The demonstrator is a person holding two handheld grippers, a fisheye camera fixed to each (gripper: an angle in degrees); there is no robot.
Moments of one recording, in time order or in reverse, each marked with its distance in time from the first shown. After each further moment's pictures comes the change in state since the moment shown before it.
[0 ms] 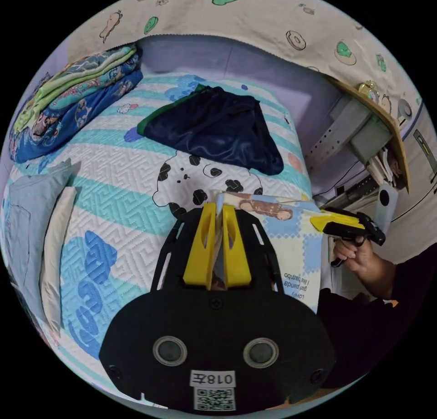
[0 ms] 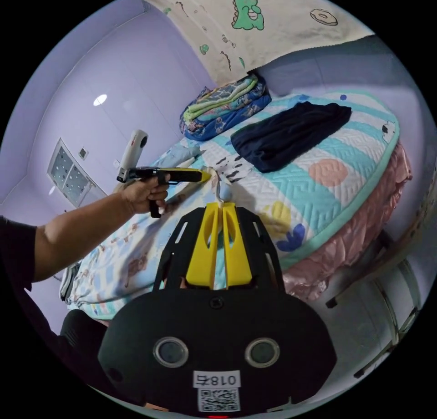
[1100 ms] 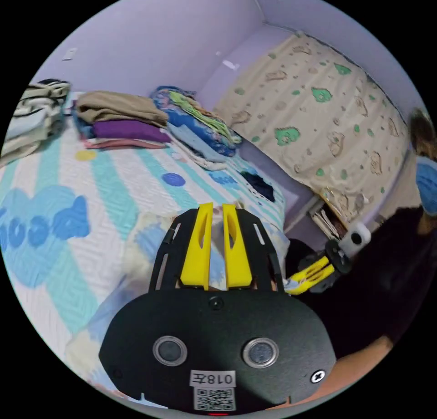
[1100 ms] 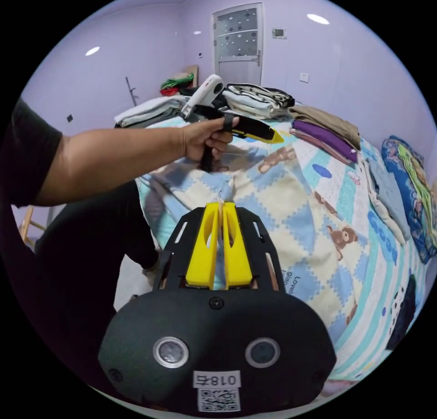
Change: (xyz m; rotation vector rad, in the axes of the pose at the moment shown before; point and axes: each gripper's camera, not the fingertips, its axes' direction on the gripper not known) left arm -0.105 0.971 -0.391 0.646 -0.023 -0.555; right arm -0.588 0.255 0.145 -0.463 -0.365 -1.034
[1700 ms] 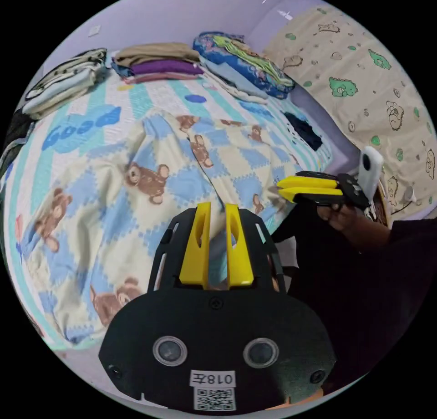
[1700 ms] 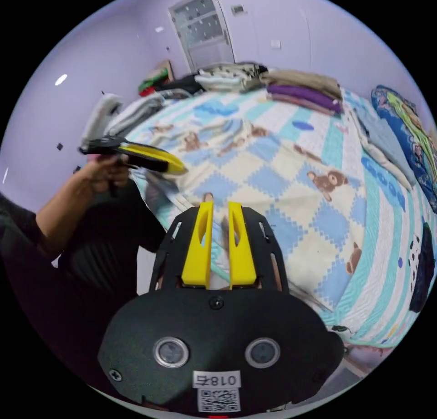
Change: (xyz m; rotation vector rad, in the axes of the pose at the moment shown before) left arm 0.112 0.213 -0.140 -0.357 -0.347 -0.132; right arm 0.032 -0.031 0.029 -0.121 -0.070 0.216
